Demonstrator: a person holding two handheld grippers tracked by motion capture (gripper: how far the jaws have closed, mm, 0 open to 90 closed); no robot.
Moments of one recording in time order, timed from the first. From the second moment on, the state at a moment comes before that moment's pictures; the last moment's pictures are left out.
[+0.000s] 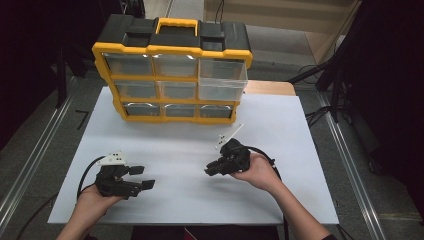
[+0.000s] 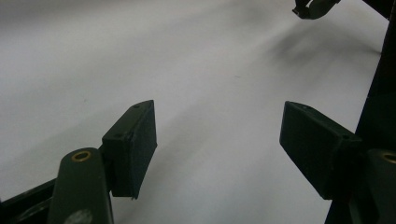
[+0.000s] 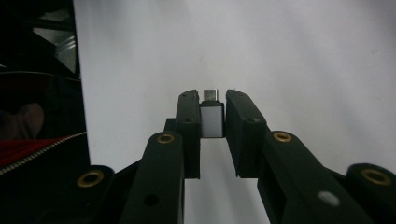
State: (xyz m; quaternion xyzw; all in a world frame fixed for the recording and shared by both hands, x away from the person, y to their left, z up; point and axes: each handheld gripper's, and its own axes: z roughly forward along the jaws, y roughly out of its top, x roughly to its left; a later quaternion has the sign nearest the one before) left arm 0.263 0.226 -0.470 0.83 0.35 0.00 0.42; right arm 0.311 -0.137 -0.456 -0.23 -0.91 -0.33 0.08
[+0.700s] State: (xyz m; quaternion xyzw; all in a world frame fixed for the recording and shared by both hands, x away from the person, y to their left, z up) left arm 0.263 0.227 -0.471 0.83 0.36 0.00 0.42; right arm 0.323 -0.136 -0.423 -0.16 -0.93 -0.31 0.10
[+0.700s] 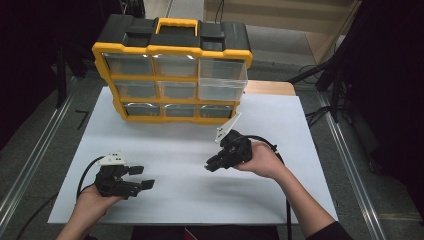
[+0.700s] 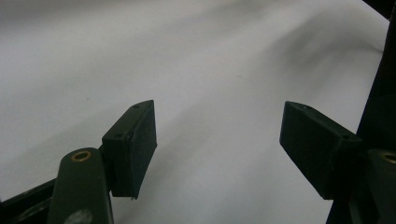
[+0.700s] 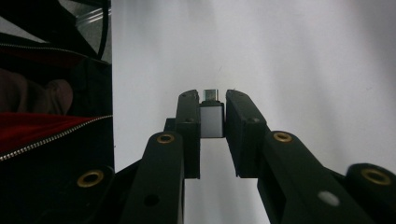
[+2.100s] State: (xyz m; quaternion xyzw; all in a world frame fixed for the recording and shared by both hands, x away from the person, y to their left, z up) left arm 0.263 0.227 -0.471 0.83 0.36 0.00 0.42; right arm 0.338 -0.130 -0.373 -0.12 -0.94 -0.31 0.10
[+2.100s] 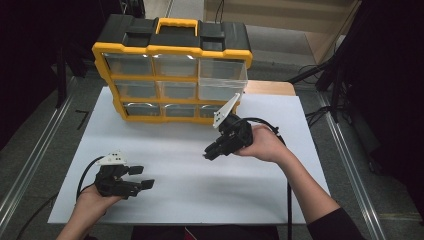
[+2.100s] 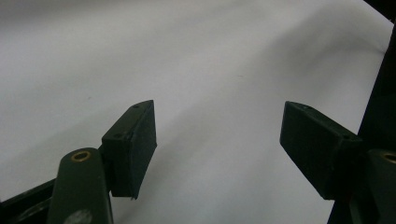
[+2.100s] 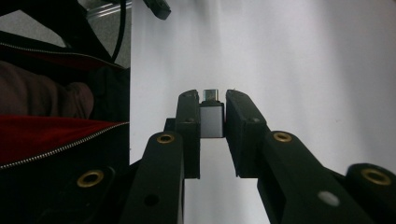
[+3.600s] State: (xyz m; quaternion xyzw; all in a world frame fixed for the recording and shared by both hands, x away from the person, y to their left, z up) left arm 0.263 0.227 -0.471 0.83 0.36 0.00 0.42; right arm 0.358 -0.128 -0.299 -0.10 -0.94 -0.31 0.09
